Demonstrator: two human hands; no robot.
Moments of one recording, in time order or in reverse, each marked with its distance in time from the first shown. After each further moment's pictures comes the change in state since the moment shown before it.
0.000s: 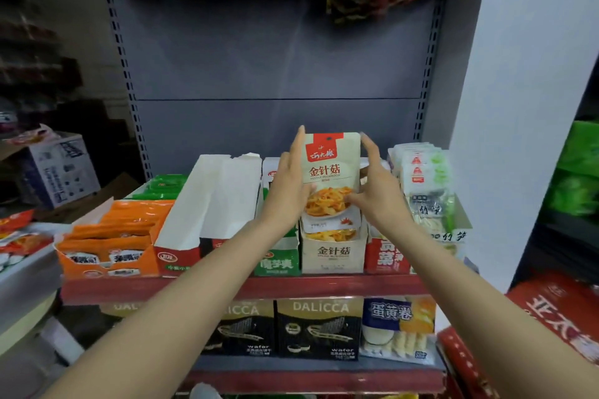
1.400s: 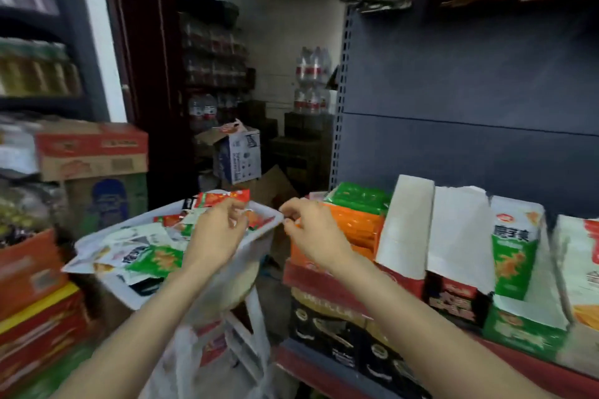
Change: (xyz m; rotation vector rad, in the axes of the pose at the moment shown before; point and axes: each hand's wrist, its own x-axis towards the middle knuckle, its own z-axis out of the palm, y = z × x) left_hand -0.154 -0.193 -0.313 0.454 0.385 -0.535; right_hand -0.028 -0.255 0.286 0.085 -0.474 -0.512
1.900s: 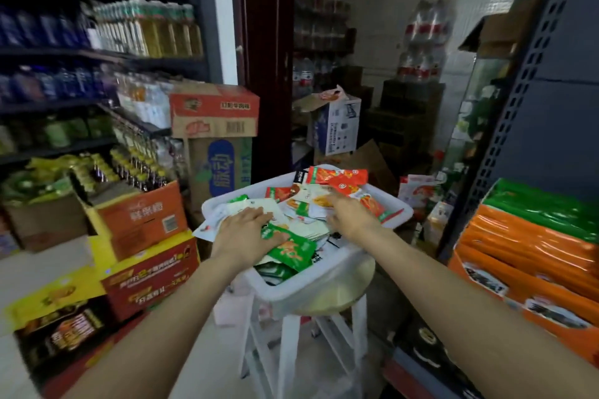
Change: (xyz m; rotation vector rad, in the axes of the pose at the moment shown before) left_hand 0.026 -0.198 -0.050 0.566 -0.332 -0.194; right_hand 0.136 -0.022 0.190 -0.173 -0.467 -0.014
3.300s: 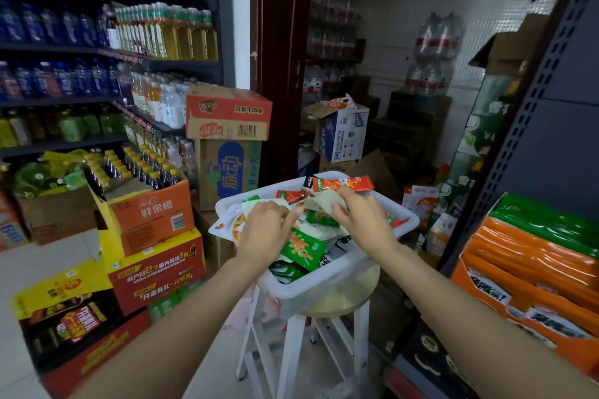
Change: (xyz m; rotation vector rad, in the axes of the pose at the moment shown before) left_hand -0.017 0.029 -0.018 -0.344 0.265 -0.066; right_hand -0.043 -0.030 -0.023 0.103 0.384 -0.221
